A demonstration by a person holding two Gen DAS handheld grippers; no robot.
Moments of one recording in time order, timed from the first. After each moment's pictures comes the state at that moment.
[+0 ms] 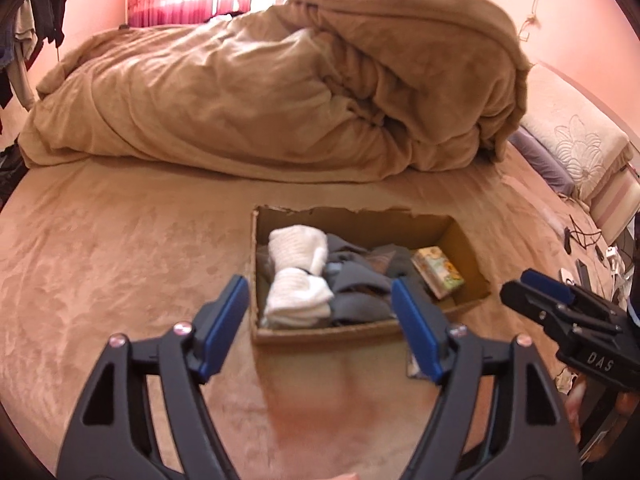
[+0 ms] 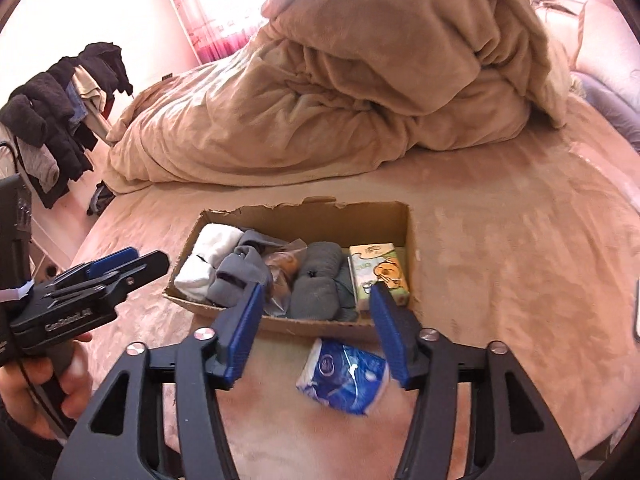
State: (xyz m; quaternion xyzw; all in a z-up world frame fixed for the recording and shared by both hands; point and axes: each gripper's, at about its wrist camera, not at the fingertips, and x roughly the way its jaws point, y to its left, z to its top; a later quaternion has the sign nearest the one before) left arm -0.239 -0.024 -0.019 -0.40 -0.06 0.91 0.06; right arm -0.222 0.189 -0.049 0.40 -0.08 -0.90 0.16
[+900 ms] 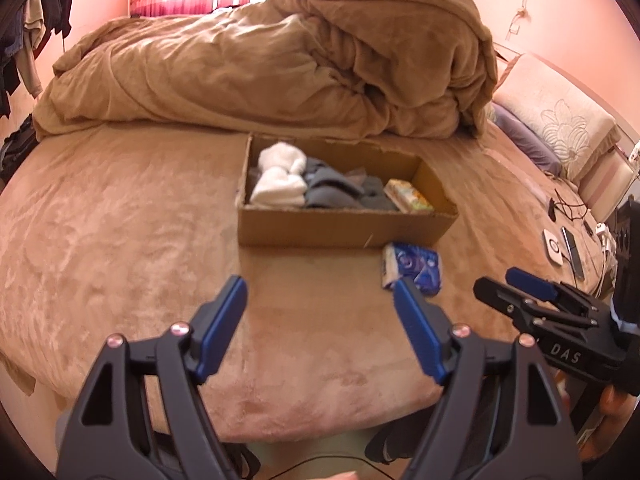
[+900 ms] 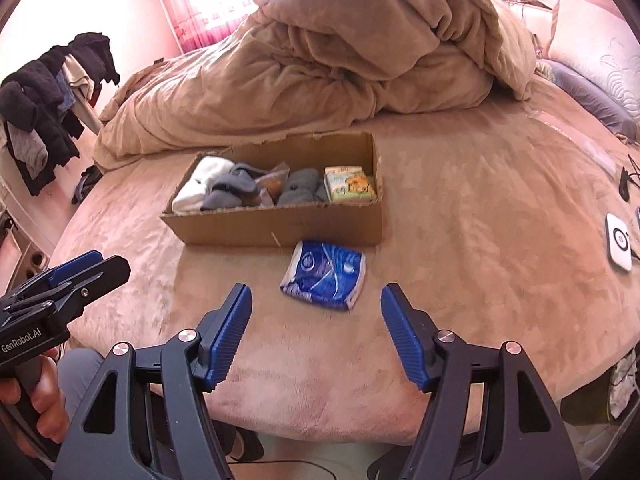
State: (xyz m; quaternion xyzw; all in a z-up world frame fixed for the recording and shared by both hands) left arm -0.140 -0.010 -0.045 -0.41 -0.07 0.91 0.06; right arm -0.139 0.197 -0.079 0.42 -0.06 -0.90 0.13
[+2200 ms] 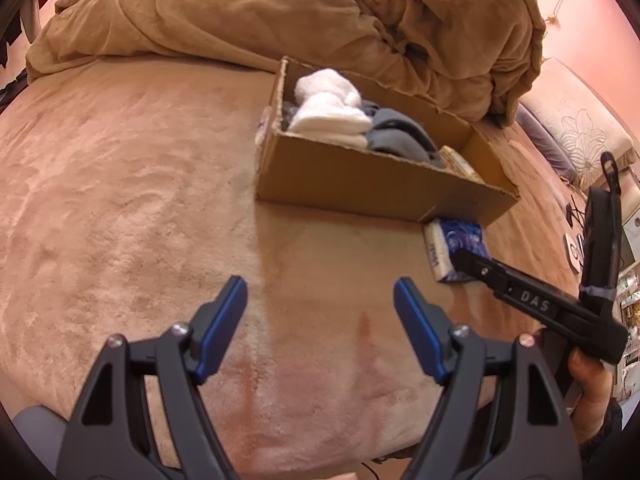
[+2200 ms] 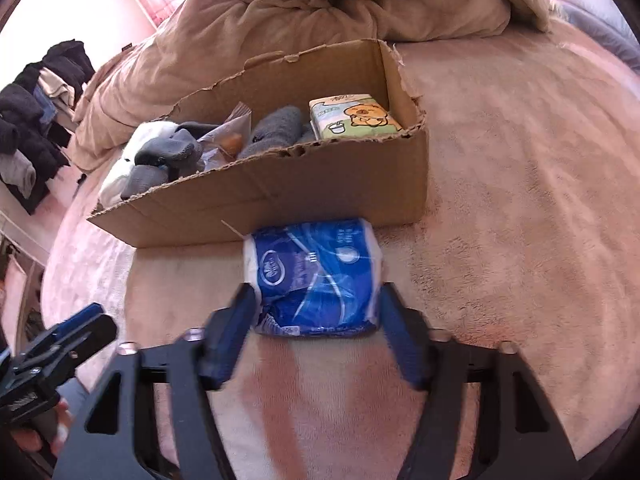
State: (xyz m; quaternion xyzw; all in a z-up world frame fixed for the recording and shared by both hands) left arm -0.178 -0.038 -0.122 -0.46 -0.12 0.88 0.06; right arm -0.212 0.185 -0.165 0.47 -0.11 -0.86 0.12
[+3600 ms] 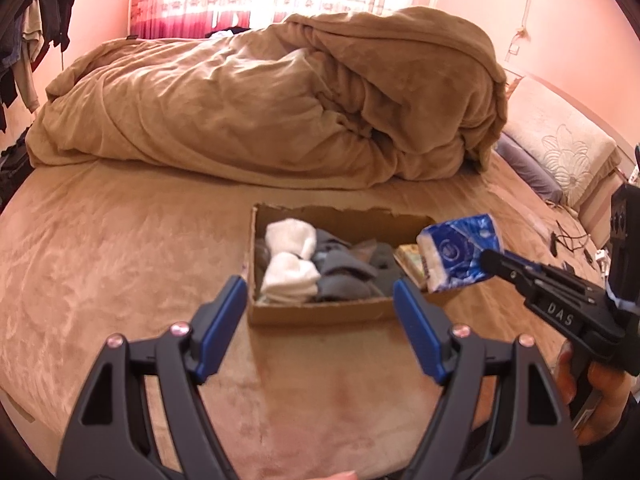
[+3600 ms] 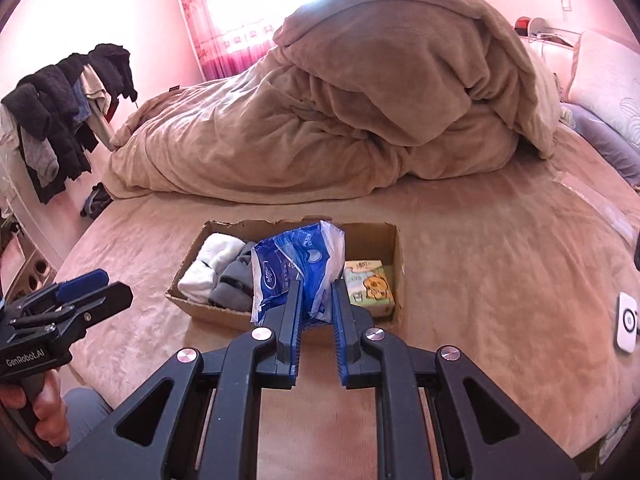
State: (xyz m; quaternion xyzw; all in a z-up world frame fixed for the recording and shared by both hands) left arm -0.204 -0.027 -0.009 -0.38 -0.07 0.92 0.06; right arm -0.208 0.184 -0.039 0.36 -0.05 -0.92 0.15
